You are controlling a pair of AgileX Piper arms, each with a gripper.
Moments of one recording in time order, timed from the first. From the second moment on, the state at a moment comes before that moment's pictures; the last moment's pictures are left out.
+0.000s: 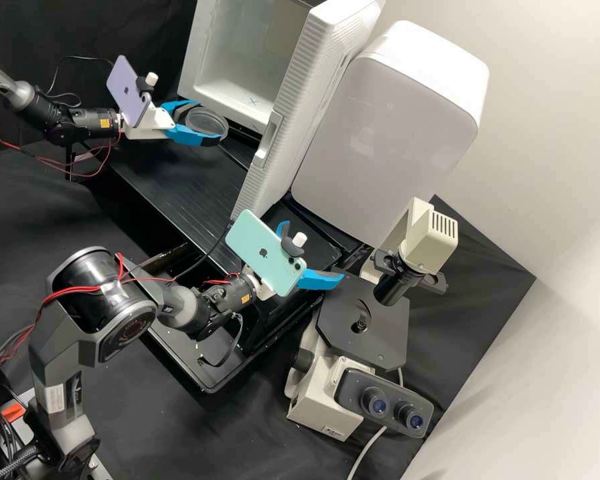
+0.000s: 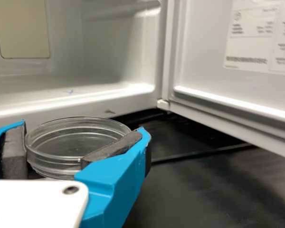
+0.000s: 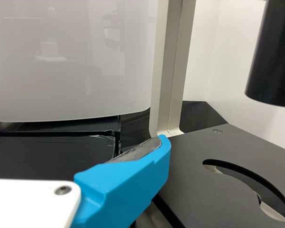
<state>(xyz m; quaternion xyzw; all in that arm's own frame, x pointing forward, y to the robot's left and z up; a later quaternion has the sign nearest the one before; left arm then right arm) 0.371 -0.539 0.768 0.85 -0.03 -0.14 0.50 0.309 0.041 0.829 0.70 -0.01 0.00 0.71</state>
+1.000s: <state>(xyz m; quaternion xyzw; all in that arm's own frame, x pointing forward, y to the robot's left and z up) 0.417 -0.573 0.792 0.85 -0.04 -0.12 0.51 0.309 0.041 0.829 0.70 -0.01 0.00 0.71</state>
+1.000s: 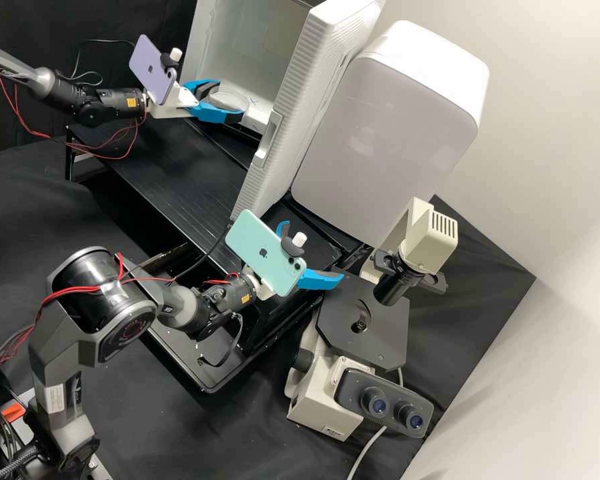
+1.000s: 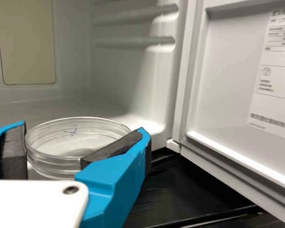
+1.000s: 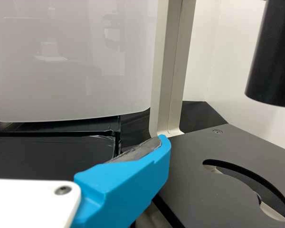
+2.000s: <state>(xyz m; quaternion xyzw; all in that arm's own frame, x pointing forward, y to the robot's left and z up) 0.475 -0.579 0.787 0.86 0.02 -0.07 0.51 0.309 0.041 0.829 0.70 -0.01 0.00 0.71</state>
